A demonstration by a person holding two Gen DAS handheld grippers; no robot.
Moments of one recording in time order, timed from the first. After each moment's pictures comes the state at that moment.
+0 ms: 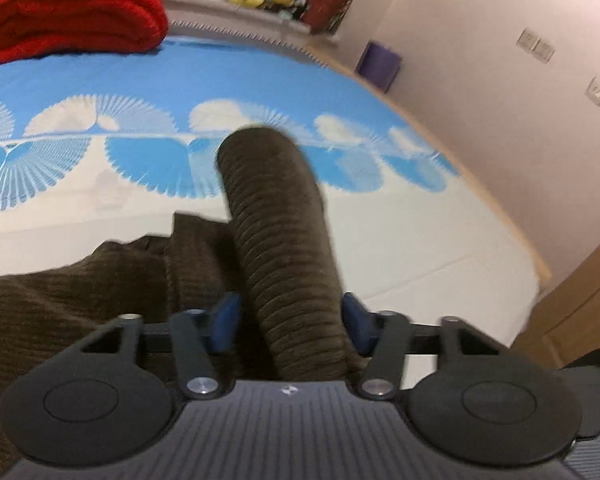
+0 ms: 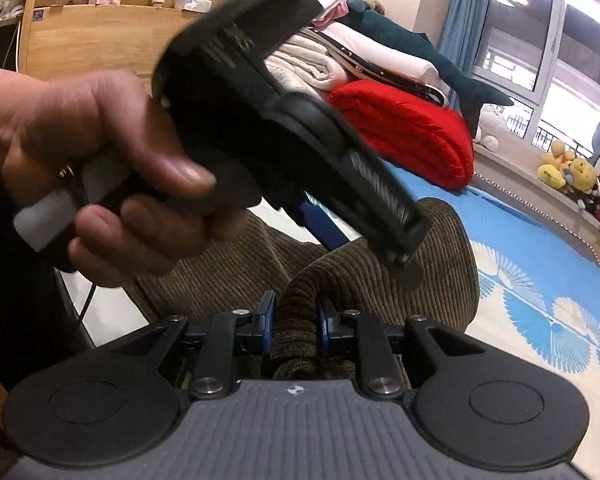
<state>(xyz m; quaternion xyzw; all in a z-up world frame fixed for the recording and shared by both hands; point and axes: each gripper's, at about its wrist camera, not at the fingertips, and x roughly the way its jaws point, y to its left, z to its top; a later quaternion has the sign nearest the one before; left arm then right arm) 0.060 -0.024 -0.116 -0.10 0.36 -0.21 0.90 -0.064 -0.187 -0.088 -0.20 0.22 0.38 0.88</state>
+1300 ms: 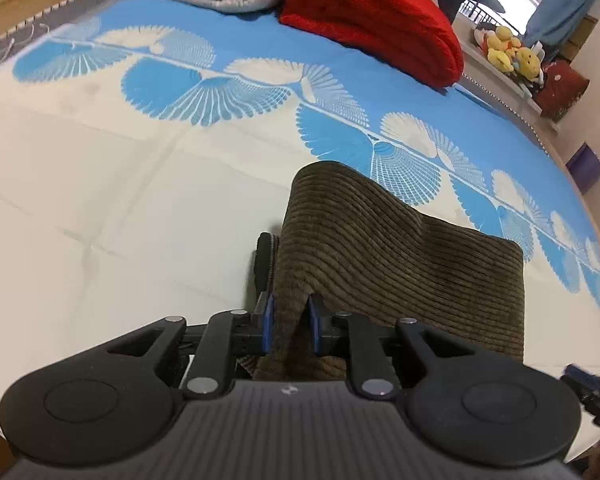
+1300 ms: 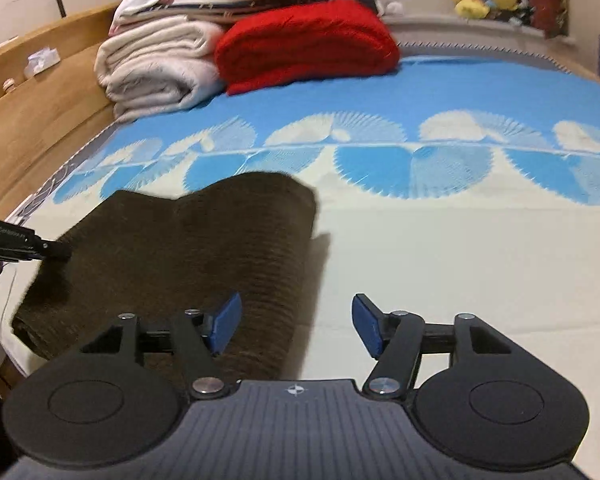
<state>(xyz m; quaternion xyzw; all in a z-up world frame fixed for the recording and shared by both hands) 0.009 0.314 -0.122 -0.23 0.40 0.07 0.88 0.022 -0.117 -0.105 0.03 0.40 0.27 0.88</state>
